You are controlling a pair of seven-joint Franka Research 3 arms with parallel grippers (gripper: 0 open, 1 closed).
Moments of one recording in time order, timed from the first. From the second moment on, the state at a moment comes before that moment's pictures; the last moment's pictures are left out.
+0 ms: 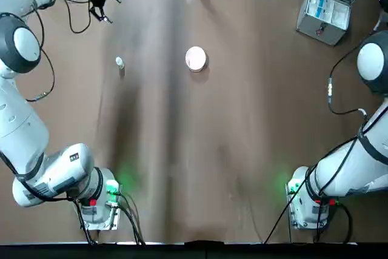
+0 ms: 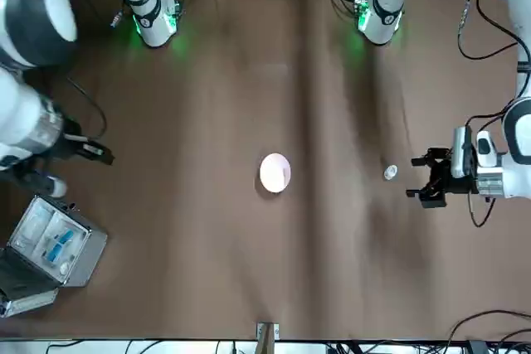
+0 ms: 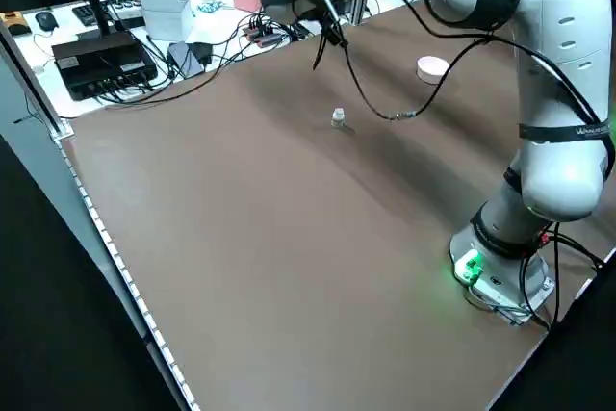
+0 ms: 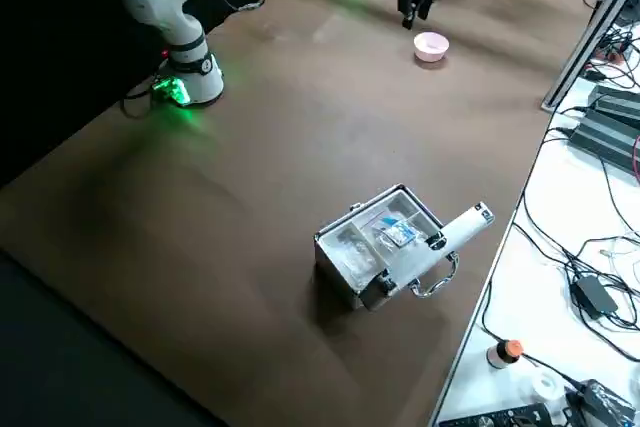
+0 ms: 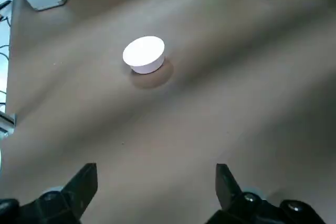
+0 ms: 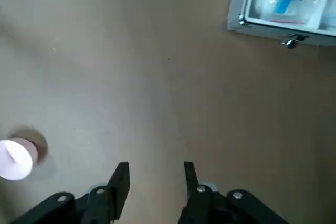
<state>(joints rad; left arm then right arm) 0.36 0.51 -0.31 -1.54 -0.59 1.71 2.40 0.10 0.31 0.00 -1.27 0.06 1.50 0.35</state>
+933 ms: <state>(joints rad) 0.08 0.33 -0.19 -1.51 -0.45 1.78 1.78 -0.03 0.11 0.01 -1.38 0.03 1.48 0.04</state>
